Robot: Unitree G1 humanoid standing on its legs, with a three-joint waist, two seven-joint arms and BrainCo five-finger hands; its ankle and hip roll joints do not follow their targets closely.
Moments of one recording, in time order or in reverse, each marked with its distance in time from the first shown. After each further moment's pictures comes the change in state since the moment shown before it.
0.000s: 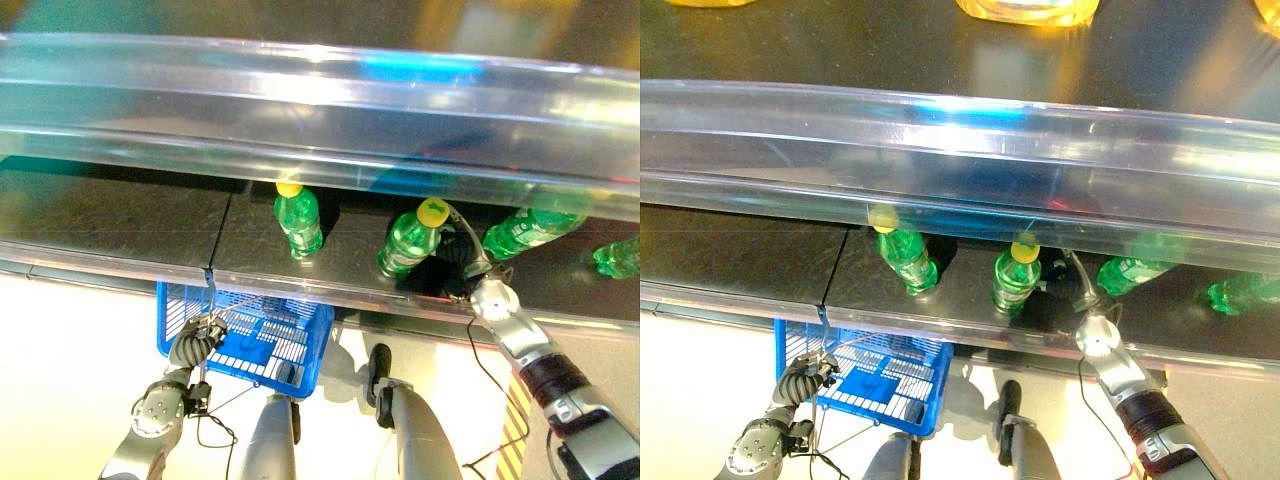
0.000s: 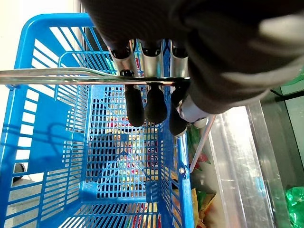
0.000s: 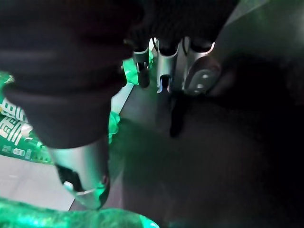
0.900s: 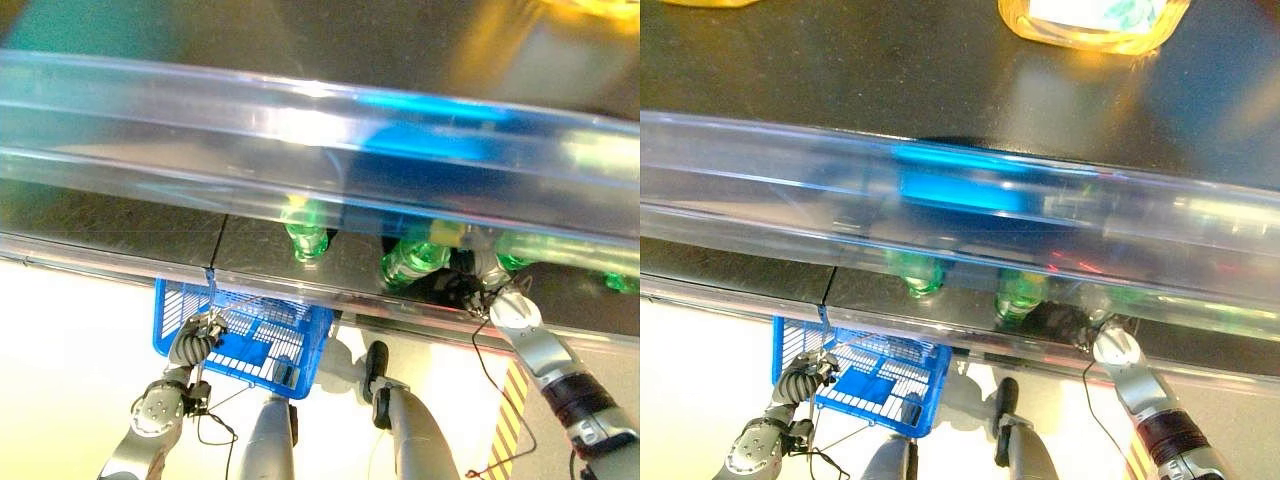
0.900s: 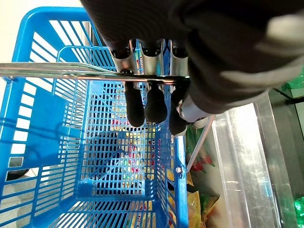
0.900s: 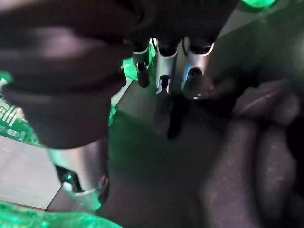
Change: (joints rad) left arm 0.001 0.005 -0.003 -0.008 0.001 -0.001 -0.003; right arm 0.114 -0.044 -0.068 -0.071 -0.078 -0.032 0.041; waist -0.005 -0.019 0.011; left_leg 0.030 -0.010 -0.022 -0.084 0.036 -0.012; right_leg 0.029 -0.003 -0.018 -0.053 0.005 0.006
